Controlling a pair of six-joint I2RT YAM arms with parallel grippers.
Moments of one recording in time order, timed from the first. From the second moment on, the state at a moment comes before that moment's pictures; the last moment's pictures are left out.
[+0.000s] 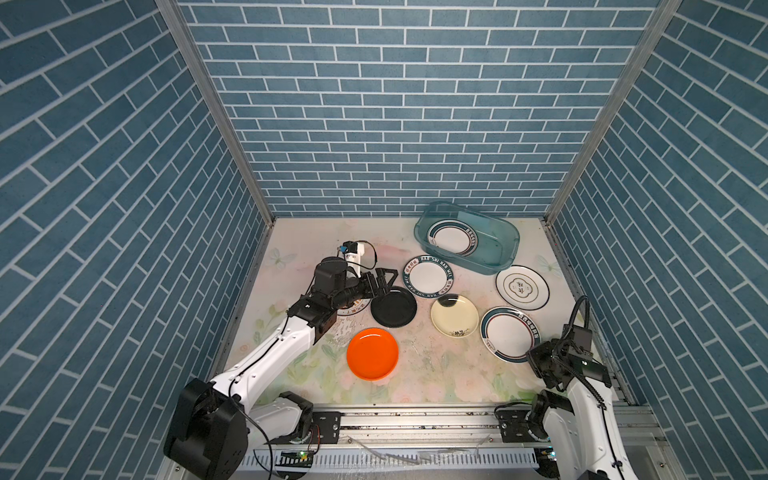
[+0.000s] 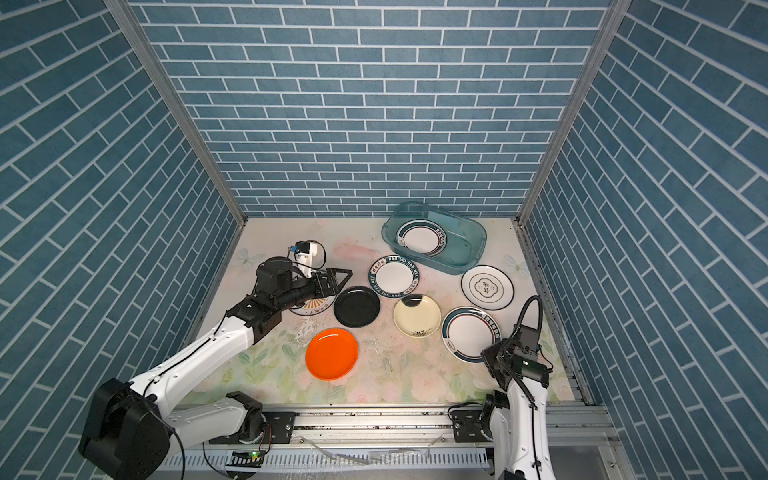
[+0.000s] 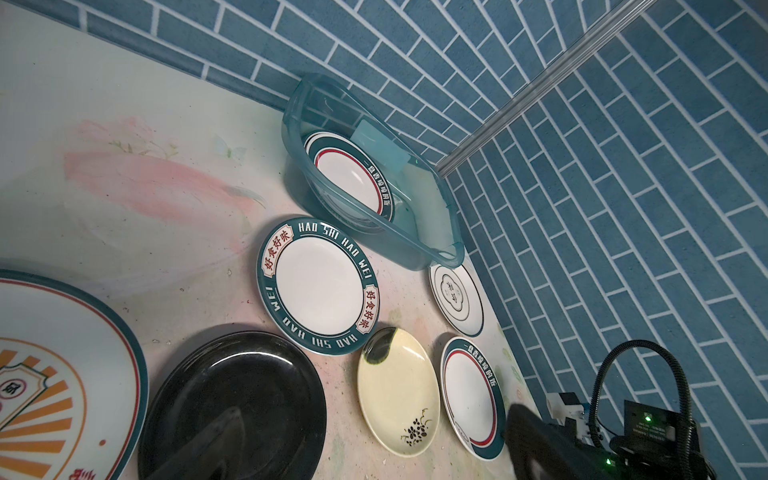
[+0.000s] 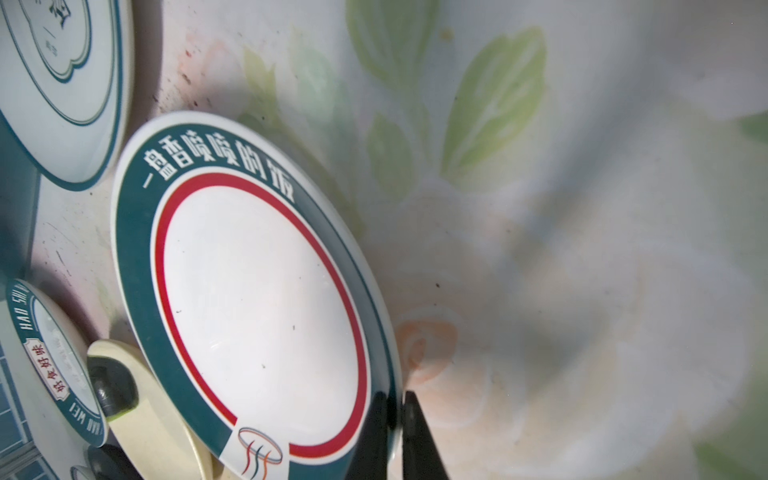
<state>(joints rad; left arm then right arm) -0.43 1.16 0.76 0.01 0.35 -0.63 -0.30 0.65 0.32 -0.81 -0.24 0.79</state>
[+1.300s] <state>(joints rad) -0.43 1.13 0.75 0.00 0.31 -0.61 -0.30 0.61 0.28 -0.72 -0.39 0.87</state>
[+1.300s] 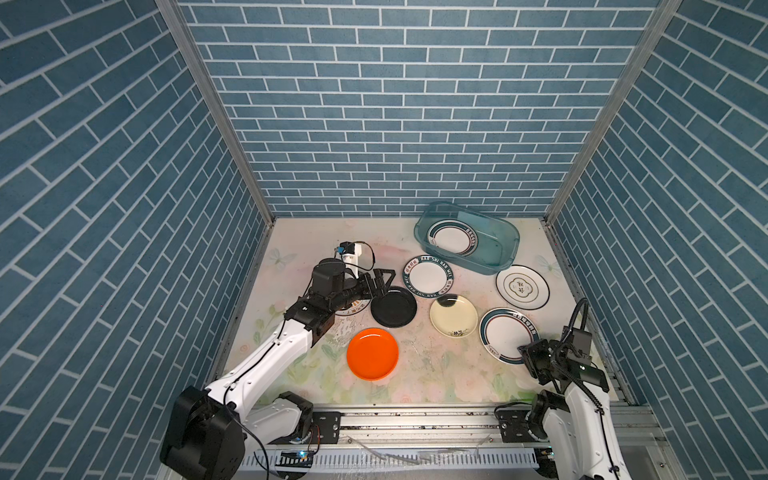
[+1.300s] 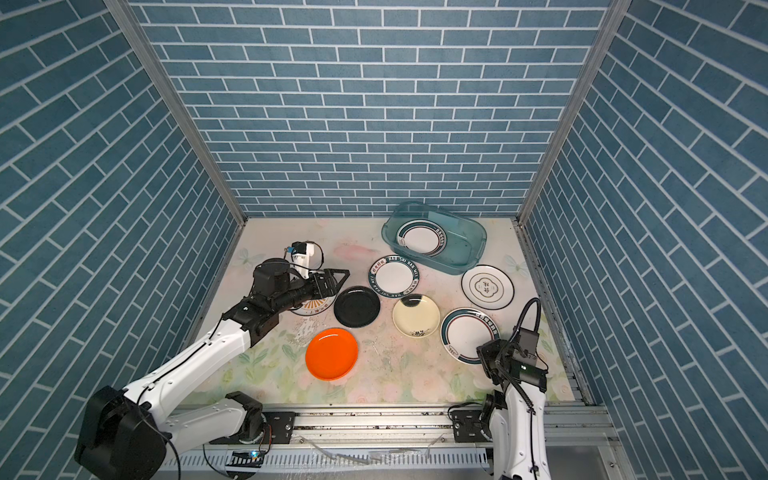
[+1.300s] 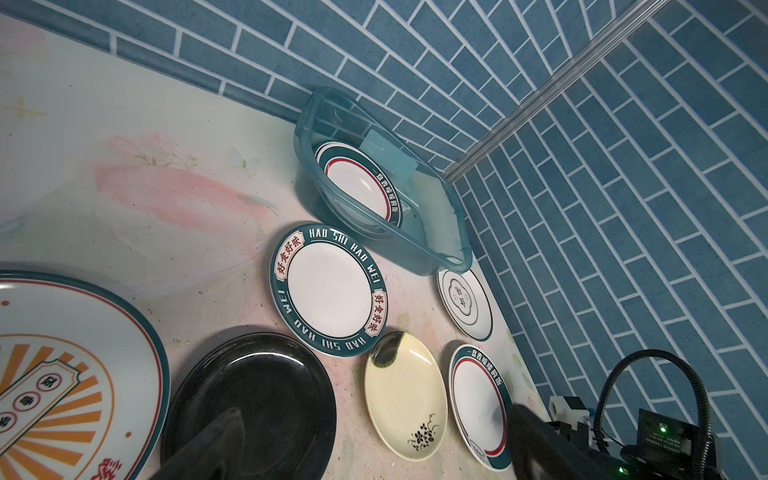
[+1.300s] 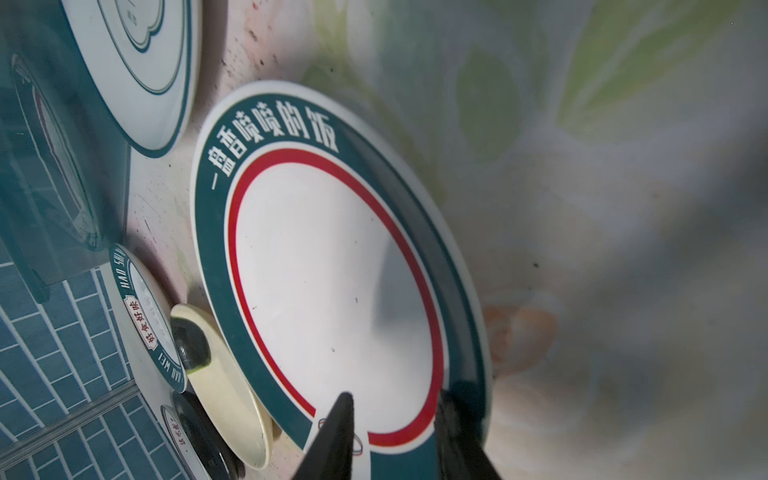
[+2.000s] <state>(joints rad) -0.43 1.13 0.75 0.00 0.31 -0.61 -0.30 0.60 0.32 -0.89 -0.30 0.87</state>
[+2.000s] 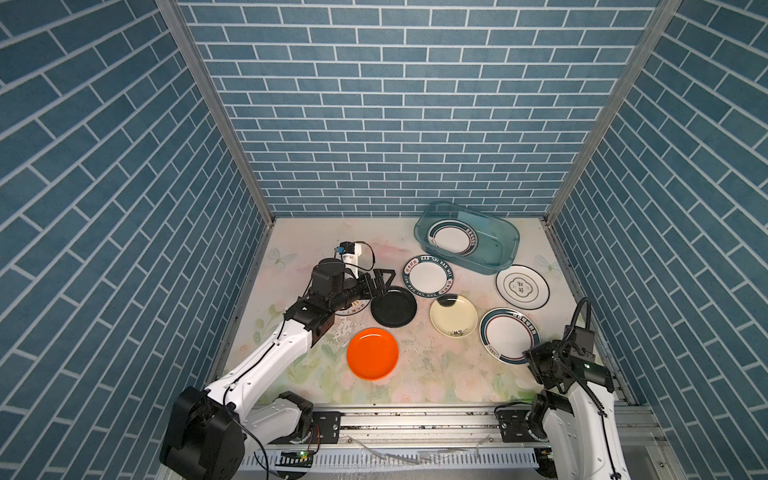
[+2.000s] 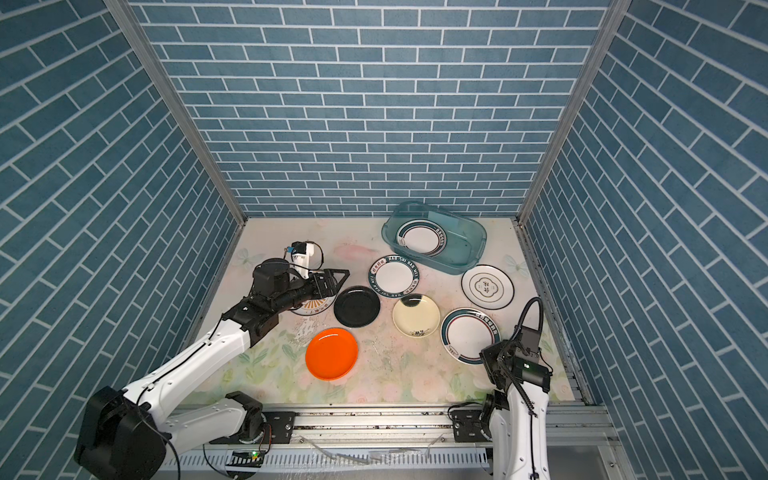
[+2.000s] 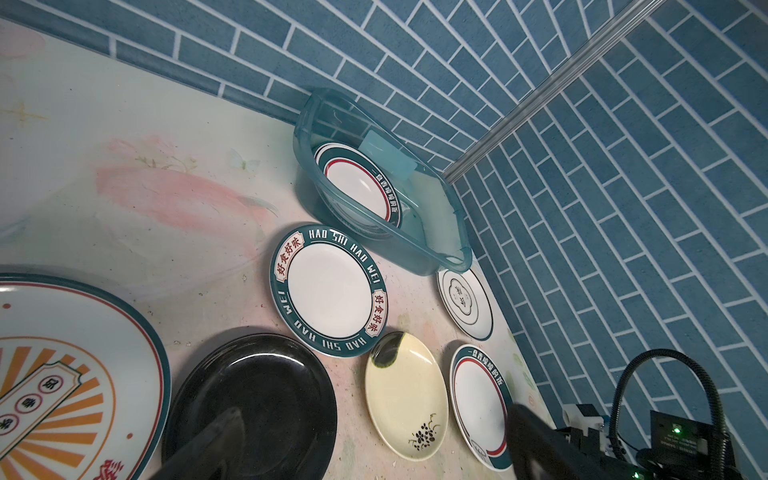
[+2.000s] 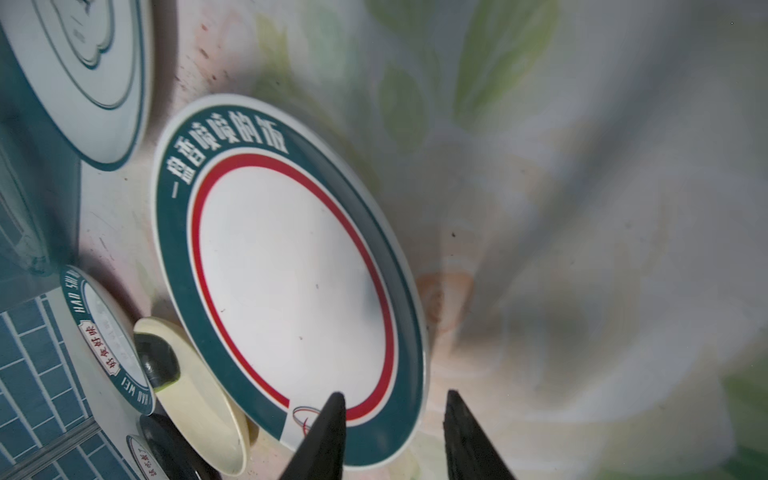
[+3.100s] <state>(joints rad) -0.43 1.15 0.75 0.00 0.31 -0.61 -0.30 0.40 0.17 -0.72 -0.28 1.00</state>
